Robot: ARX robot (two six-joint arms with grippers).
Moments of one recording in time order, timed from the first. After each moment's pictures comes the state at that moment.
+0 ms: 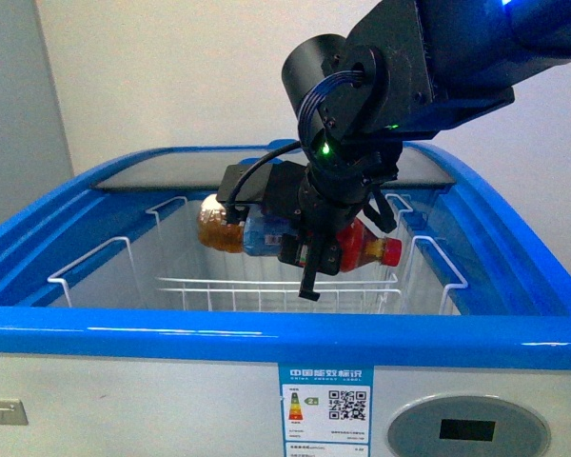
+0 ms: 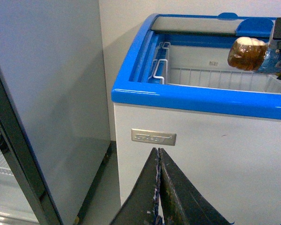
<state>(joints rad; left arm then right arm) 0.00 0.01 0.01 0.00 0.00 0.00 0.41 2.22 1.93 -0.34 0.17 -1.04</state>
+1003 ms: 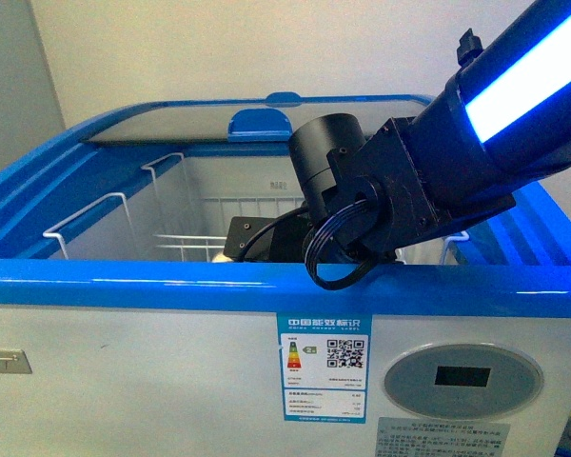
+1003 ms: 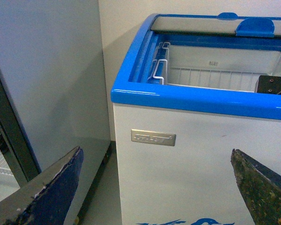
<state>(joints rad) 0.00 0.01 0.01 0.00 0.00 0.00 0.42 2.30 1.64 0.04 0.17 -1.08</state>
